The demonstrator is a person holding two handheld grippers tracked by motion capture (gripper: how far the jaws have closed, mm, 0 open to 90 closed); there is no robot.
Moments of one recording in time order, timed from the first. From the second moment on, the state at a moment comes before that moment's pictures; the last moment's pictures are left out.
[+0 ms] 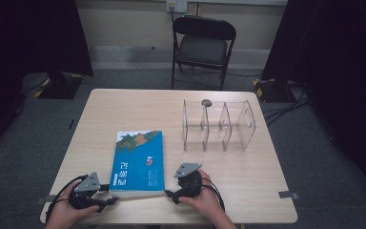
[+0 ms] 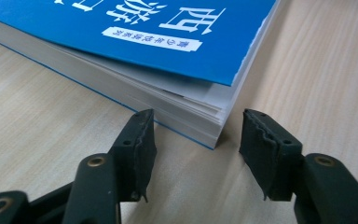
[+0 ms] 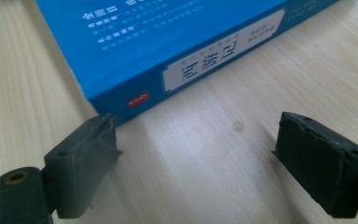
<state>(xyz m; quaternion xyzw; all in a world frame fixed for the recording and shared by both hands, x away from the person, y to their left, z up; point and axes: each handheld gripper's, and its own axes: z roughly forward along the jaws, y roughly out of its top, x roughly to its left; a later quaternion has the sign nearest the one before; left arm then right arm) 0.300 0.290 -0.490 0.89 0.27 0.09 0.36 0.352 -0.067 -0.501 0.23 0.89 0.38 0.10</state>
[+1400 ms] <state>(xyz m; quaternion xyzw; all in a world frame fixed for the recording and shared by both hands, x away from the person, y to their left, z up) 0.304 0.290 -0.455 0.85 0.30 0.11 0.42 0.335 0.020 -0.470 0.15 0.89 0.42 0.10</state>
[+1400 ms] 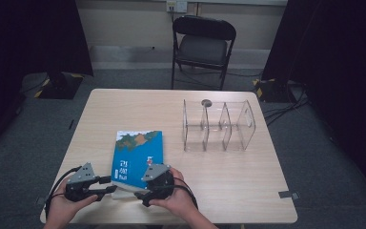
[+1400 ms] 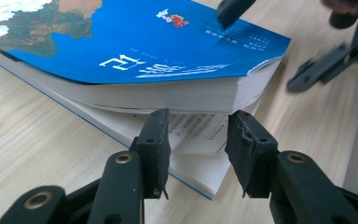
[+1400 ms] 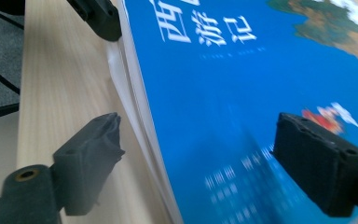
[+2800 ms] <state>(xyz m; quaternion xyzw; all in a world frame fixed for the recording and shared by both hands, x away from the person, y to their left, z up) 0.301 0.285 -0.474 0.86 0.28 0.12 0.42 0.351 0.028 -0.412 0.16 0.90 0.38 0.12</state>
